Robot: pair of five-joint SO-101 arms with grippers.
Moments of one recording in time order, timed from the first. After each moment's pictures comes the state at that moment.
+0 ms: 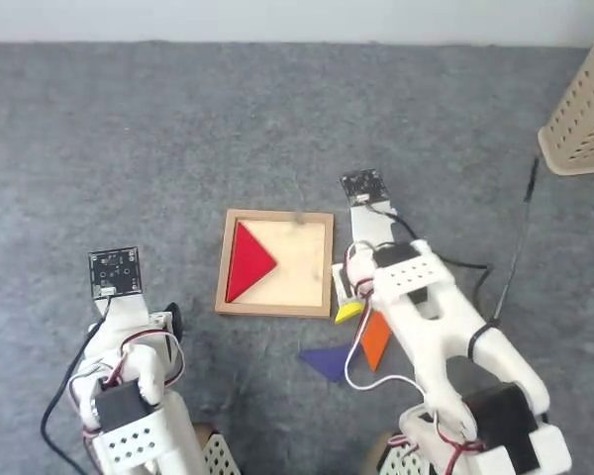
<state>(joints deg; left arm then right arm) -28.7 -103.7 97.6 72.2 -7.3 -25.8 -13.4 50.0 45.7 -8.7</state>
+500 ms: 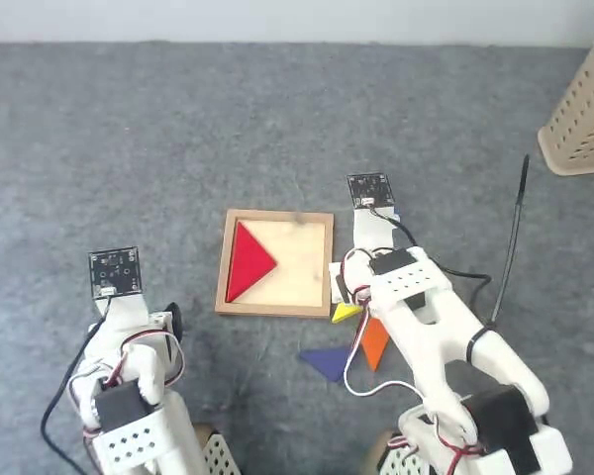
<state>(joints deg) -28.7 -103.7 97.6 72.2 -7.3 -26.5 -13.5 51.7 43.3 -15.8</state>
